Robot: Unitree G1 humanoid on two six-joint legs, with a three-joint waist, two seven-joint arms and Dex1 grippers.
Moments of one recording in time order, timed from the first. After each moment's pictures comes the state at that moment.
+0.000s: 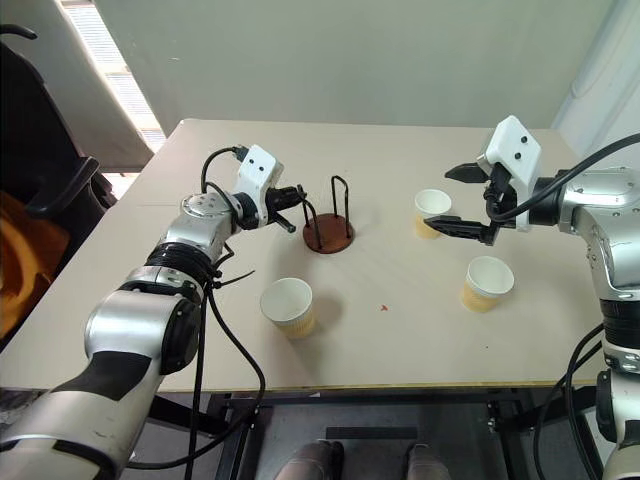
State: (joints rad) left arm -1.28 0.42 -0.02 1.29 0.03 -0.05 -0.70; right arm -0.85 -0.87 0.01 -0.06 0.33 0.61 1.12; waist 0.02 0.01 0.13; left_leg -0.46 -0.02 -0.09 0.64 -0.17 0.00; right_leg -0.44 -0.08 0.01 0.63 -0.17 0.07
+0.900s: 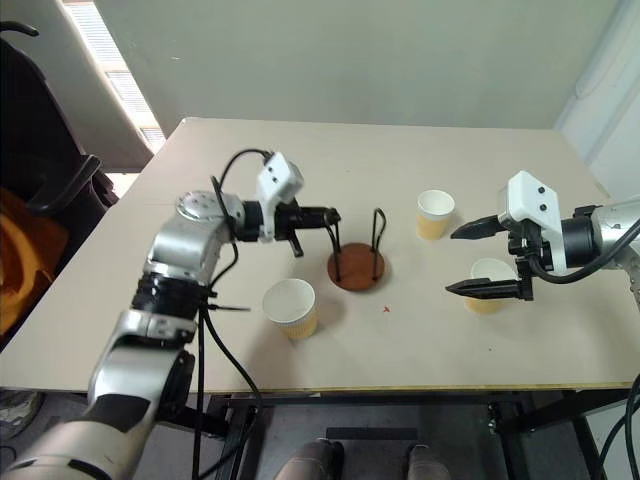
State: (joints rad) left arm -0.93 0.44 -0.09 0.32 -0.09 0.53 -1.05; right arm -0.63 -1.09 -0.03 -0.23 0.49 0.64 1.35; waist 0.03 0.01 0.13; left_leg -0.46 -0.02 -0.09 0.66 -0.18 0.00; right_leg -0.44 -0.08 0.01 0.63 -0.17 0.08
